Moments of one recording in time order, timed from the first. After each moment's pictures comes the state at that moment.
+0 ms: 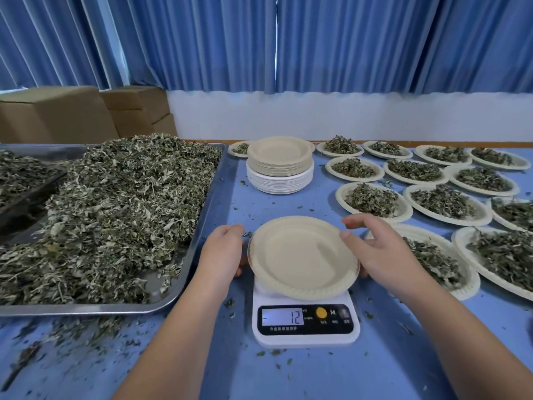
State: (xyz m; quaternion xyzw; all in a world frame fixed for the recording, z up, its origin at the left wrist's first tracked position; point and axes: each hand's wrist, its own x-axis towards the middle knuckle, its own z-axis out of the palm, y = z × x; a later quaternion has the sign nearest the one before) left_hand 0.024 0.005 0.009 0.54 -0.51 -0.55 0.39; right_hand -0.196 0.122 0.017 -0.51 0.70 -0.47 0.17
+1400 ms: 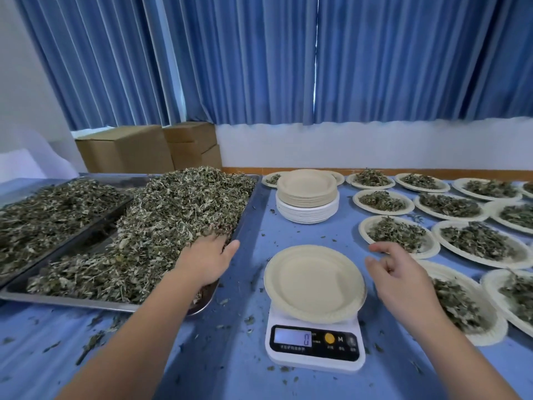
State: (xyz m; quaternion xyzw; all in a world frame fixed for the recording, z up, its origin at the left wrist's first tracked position) left_hand 0.093 -0.032 0.043 0.60 -0.79 -0.06 0.06; right_hand -0.198 0.129 0.025 -0.50 0.68 -0.52 0.15
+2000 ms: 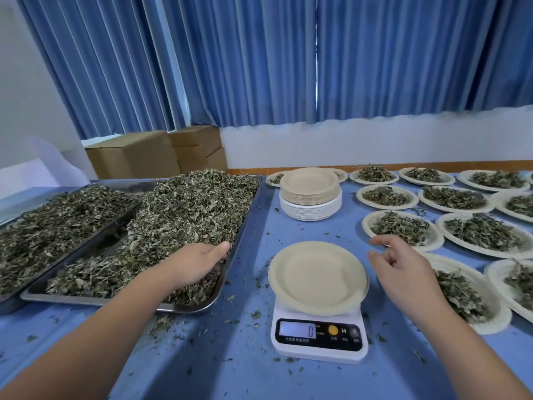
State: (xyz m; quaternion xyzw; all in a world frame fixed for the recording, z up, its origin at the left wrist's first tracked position) left_hand 0.127 -0.006 0.067 0.59 -0.78 -0.20 0.07; right_hand -0.203 0.130 0.025 -0.51 0.68 -0.51 0.14
